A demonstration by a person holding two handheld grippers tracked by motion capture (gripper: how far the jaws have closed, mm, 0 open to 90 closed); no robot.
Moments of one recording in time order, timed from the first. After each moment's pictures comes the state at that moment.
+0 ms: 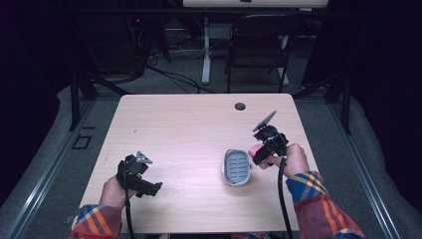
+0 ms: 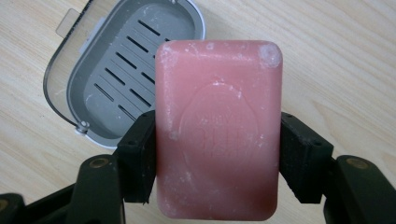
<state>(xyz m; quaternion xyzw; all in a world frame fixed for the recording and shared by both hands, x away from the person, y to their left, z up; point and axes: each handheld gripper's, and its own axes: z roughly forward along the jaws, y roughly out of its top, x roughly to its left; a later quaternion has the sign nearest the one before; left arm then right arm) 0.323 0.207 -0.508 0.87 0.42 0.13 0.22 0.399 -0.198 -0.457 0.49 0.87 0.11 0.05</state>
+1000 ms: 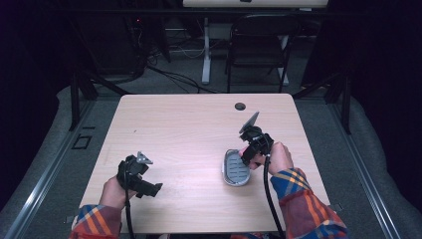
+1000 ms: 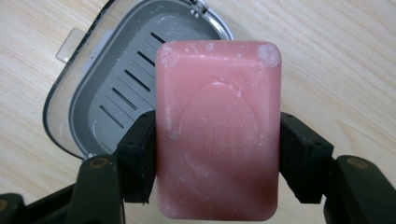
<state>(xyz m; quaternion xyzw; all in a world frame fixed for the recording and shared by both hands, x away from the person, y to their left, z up) 0.323 0.207 -0.509 0.88 0.41 0.13 0.21 0.414 -0.163 -0.477 0.48 0.87 0.07 0.05</state>
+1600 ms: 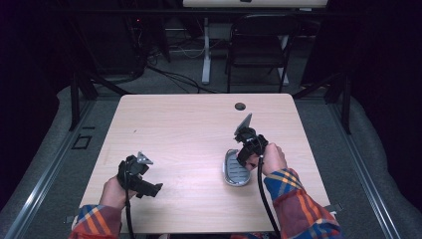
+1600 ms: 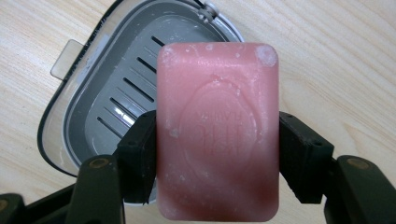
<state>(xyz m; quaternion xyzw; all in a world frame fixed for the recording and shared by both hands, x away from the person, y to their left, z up) 0.322 0.206 -0.509 0.88 0.41 0.13 0.21 0.416 -0.147 -0.485 0.49 0.87 0.04 0.06</state>
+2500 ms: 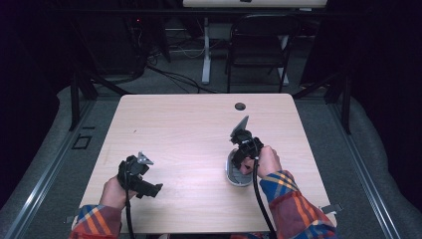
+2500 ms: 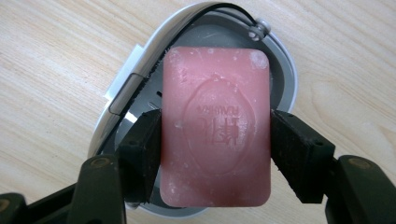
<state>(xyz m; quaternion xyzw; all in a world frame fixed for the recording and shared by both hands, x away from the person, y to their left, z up) 0.322 0.205 -0.509 0.88 0.41 0.13 0.21 0.414 -0.136 -0.492 0.50 0.86 0.05 0.04</state>
